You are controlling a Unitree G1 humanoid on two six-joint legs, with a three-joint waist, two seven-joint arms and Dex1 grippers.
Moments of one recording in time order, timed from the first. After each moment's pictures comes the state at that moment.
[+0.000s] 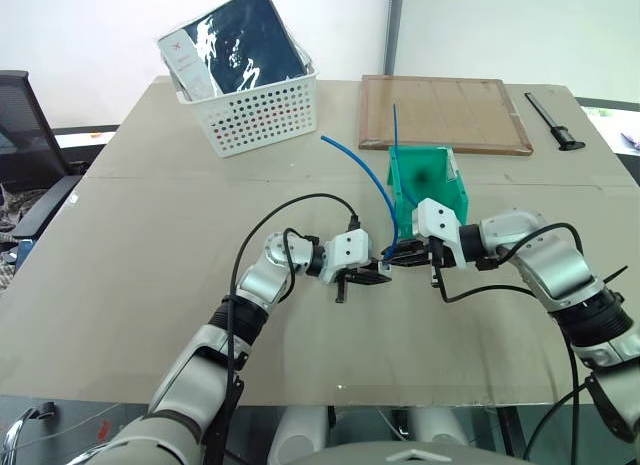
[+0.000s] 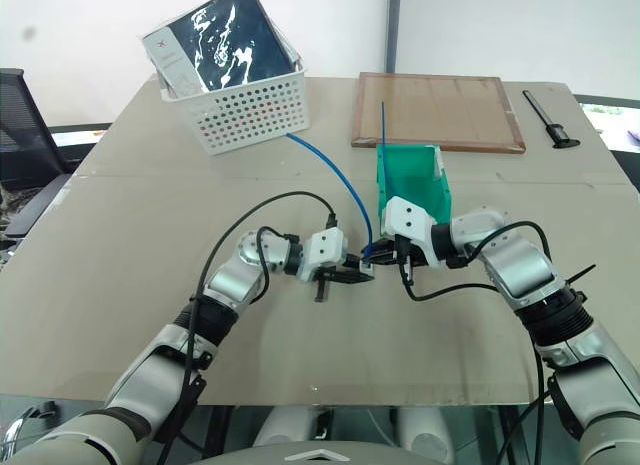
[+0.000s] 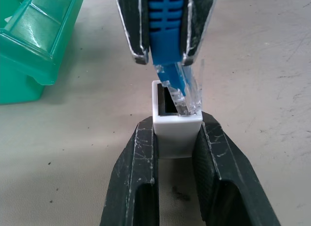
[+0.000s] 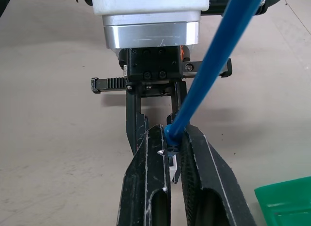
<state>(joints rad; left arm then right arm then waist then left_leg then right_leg) -0.60 0.35 -0.37 0.45 -0.04 -0.10 -1.21 -0.60 -0.64 0.38 -0.06 0.28 0.41 1.12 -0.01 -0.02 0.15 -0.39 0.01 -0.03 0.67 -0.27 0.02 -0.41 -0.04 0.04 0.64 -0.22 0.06</state>
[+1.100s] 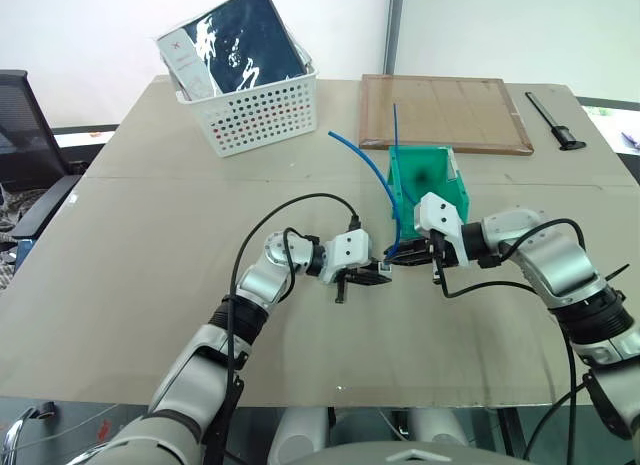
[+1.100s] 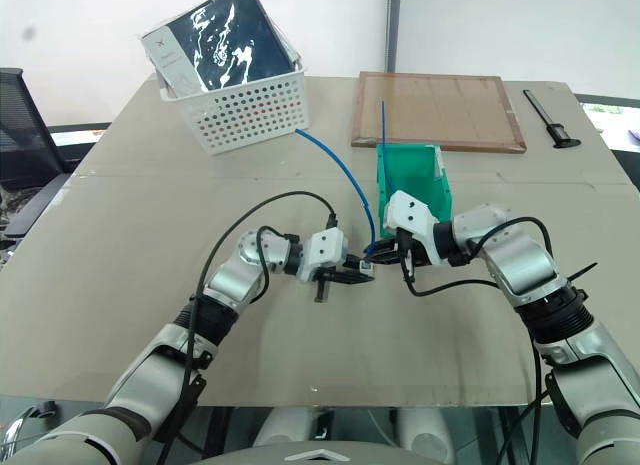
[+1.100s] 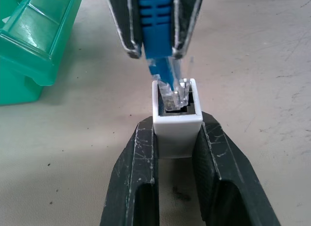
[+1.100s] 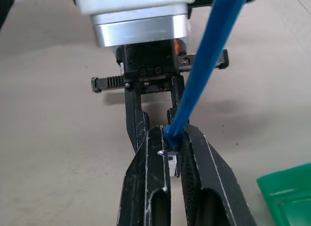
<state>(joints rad) -0.61 0.35 -0.37 0.45 -0.04 -0.10 -1.22 -0.60 -0.64 0.37 -0.09 0.26 0.49 1.15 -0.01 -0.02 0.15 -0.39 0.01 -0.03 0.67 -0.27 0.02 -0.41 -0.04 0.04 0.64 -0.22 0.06</state>
